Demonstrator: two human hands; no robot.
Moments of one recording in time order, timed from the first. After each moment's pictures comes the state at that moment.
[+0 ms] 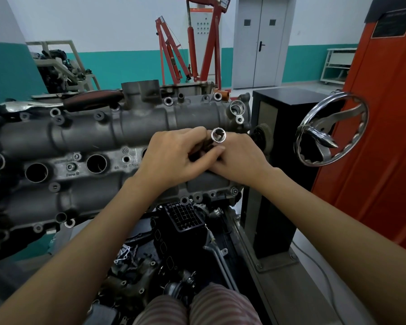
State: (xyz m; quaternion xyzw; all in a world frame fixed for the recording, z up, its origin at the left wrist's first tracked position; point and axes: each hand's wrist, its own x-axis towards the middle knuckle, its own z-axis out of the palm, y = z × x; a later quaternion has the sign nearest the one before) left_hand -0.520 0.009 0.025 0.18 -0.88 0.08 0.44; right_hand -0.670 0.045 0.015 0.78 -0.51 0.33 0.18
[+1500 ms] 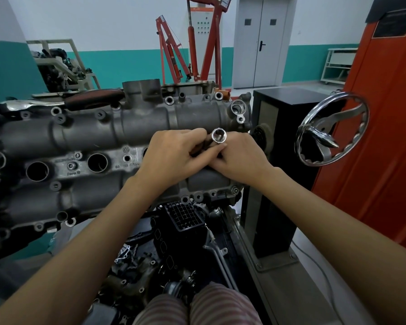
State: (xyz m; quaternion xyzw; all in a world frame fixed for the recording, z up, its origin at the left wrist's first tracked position) left_hand -0.520 0.008 0.024 0.20 -0.87 0.09 0.44; right_hand -0.669 0.046 0.014 0.77 -0.51 0.35 0.17
